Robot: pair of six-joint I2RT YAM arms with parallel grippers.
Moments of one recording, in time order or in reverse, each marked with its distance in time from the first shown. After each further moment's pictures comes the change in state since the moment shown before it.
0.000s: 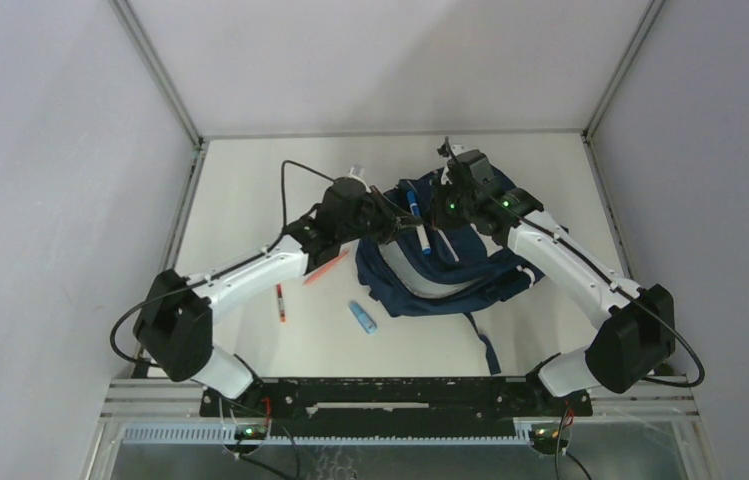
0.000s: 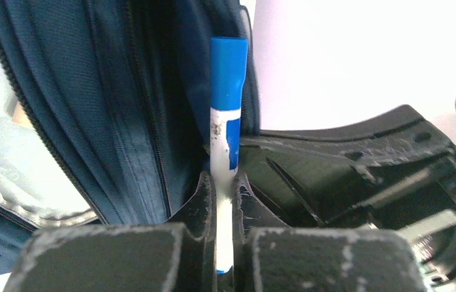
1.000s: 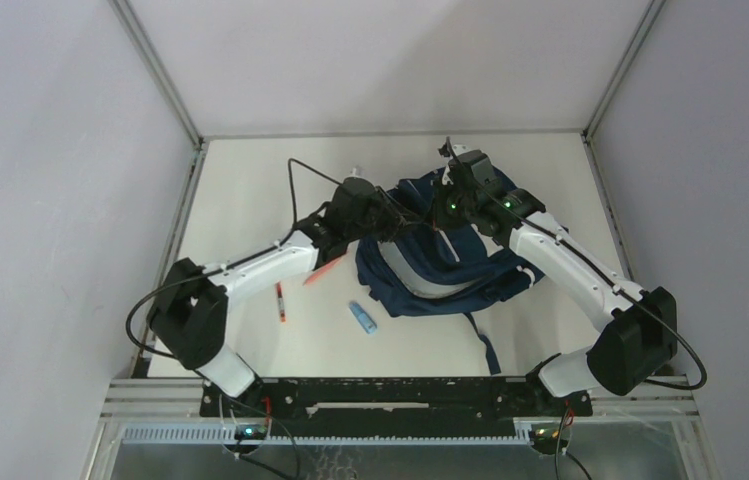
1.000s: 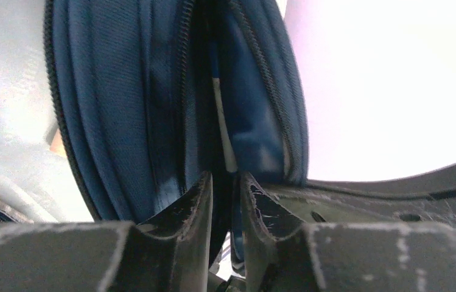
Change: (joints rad) left arm -0.003 0.096 0.030 -0.003 -0.081 0.003; right arm 0.001 -0.012 0.000 -0.009 0.008 -0.002
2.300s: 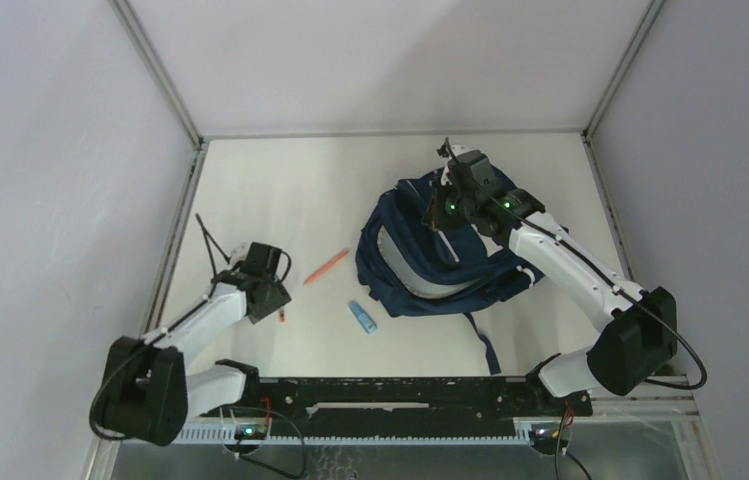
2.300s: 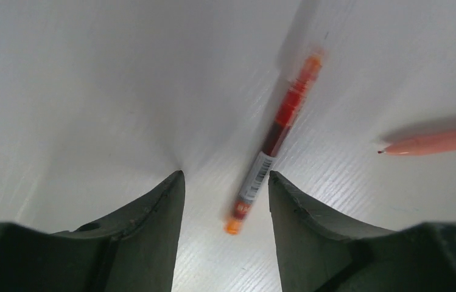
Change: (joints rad) left arm 0.473 -0.486 -0.600 -0.577 -0.402 0.481; right arm 0.005 0.000 0.000 0.002 -0.008 -0.003
